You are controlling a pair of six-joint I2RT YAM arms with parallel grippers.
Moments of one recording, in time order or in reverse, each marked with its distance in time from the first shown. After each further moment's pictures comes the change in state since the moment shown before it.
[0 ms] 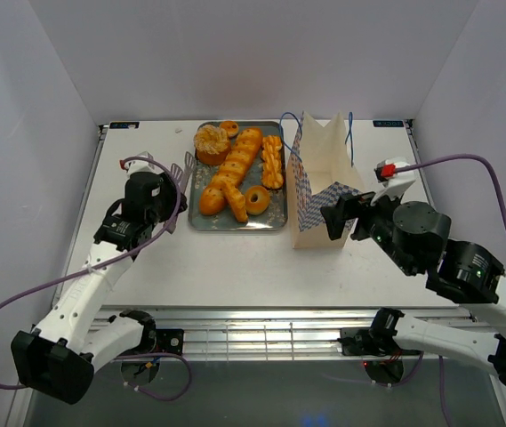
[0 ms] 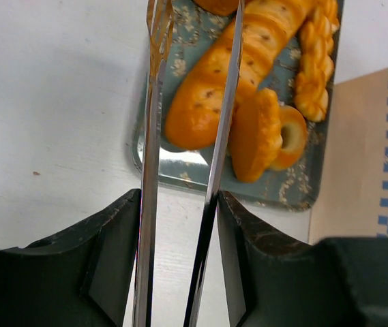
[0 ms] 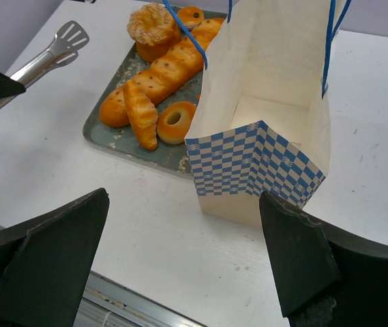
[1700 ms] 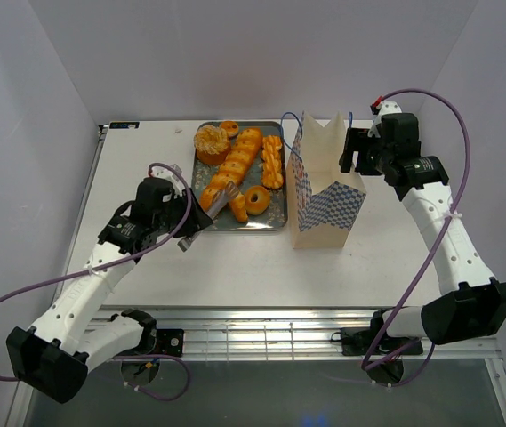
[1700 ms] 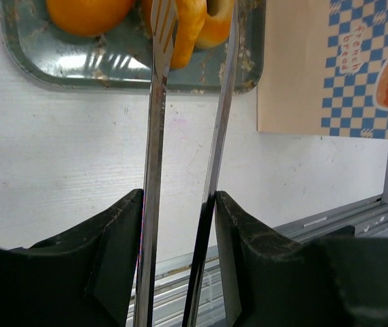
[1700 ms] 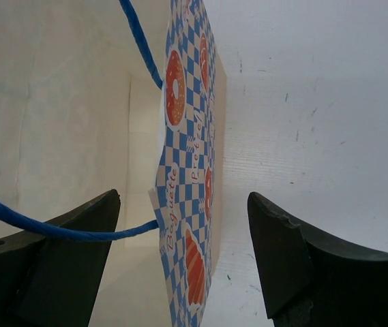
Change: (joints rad) left arm -0.082 -0.011 0.037 -0.153 0.351 -0.037; right arm -0.838 0.583 0.172 0.078 -0.554 -0.145
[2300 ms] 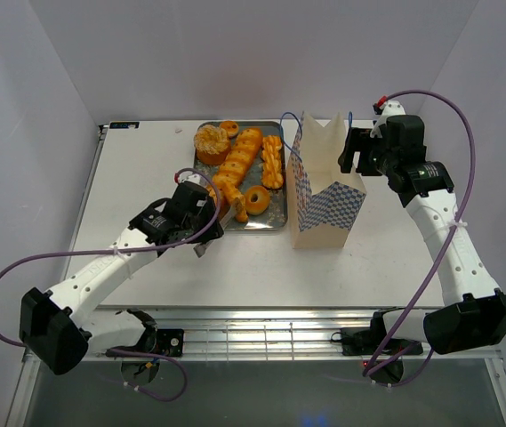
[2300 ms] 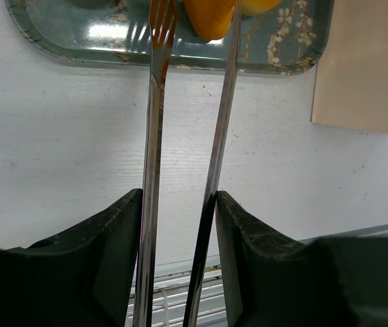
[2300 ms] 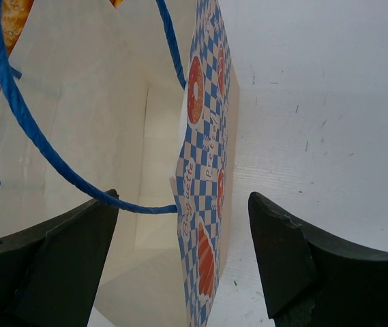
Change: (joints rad) left arm -0.232 0.156 0.024 -0.063 -0.248 -0.069; right arm 0.000 -0.056 -0.022 0.045 -0.056 0.000
